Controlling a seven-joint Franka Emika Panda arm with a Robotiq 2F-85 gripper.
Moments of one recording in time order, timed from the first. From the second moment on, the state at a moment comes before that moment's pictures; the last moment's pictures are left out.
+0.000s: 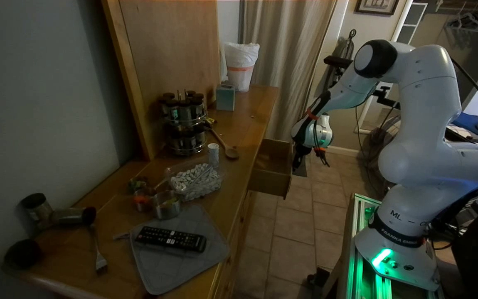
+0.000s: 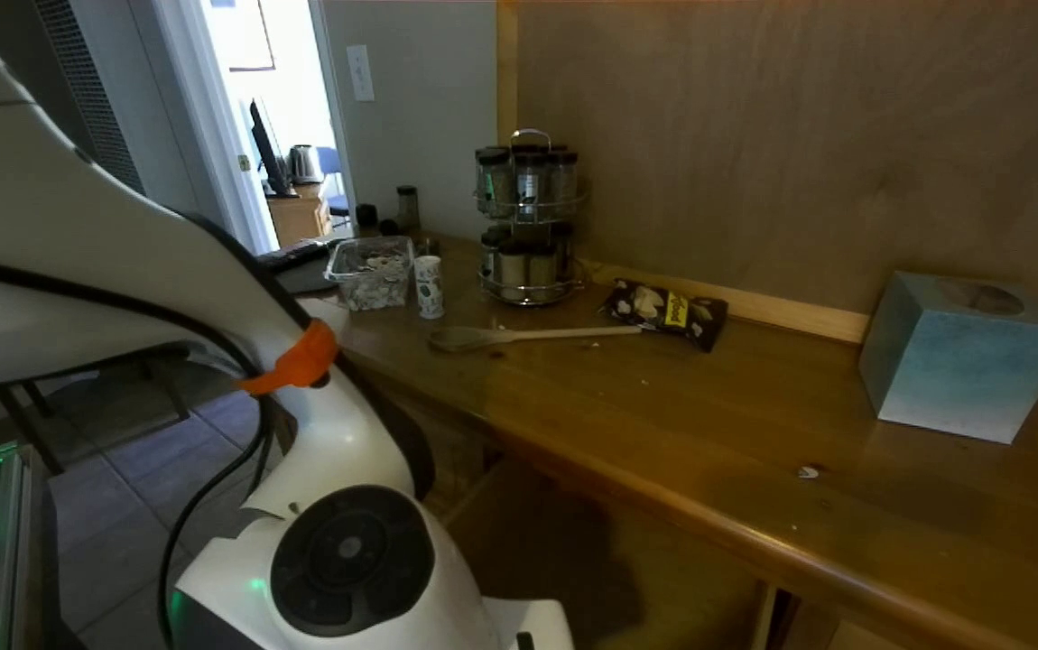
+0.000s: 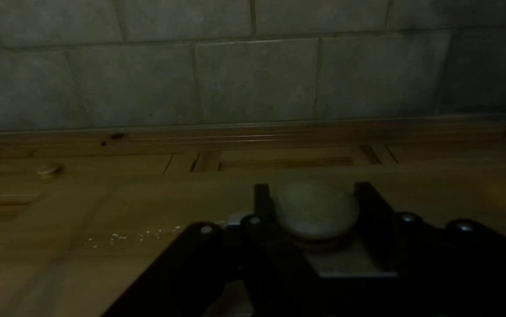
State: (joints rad) arm -1.07 0.75 0.17 -2.12 0.13 2.99 -1.26
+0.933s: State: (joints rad) arm -1.00 0.61 0.02 -2.13 0.00 2.97 -1.16
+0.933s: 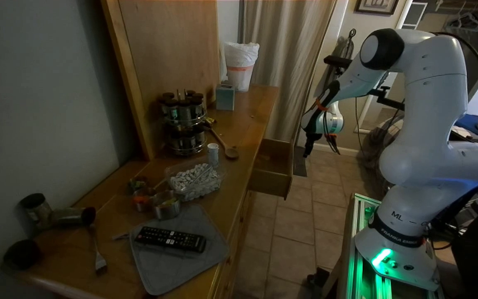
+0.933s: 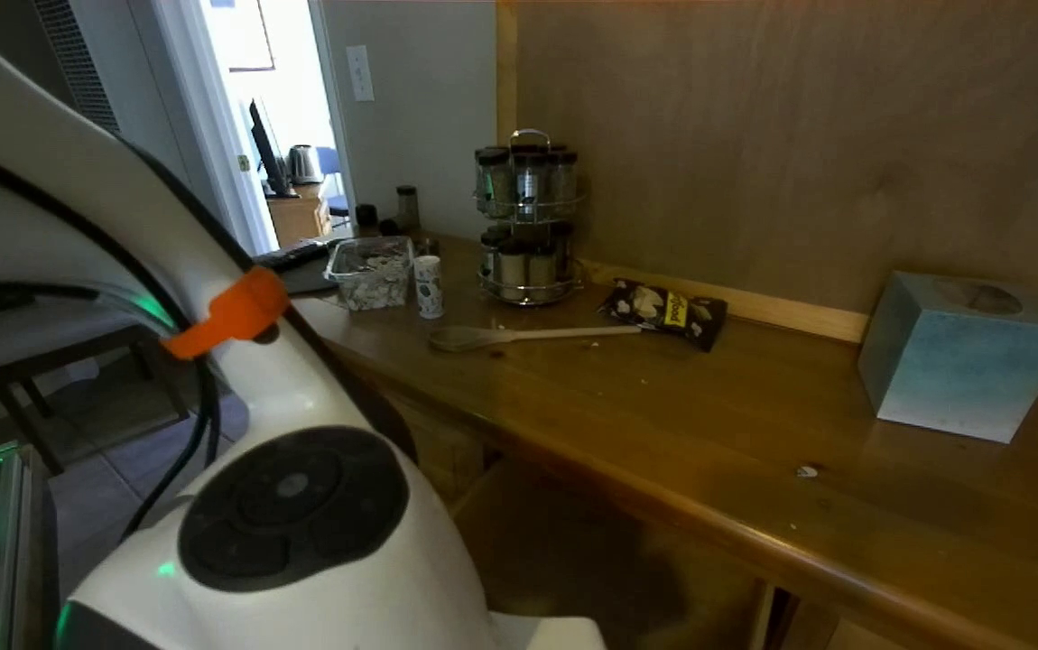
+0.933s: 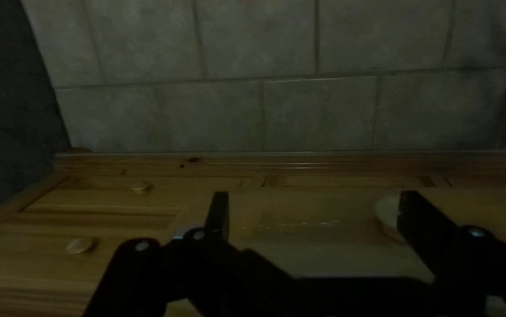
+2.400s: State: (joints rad) arm -0.66 0.25 -0.09 -2.16 0.13 2.47 -0.92
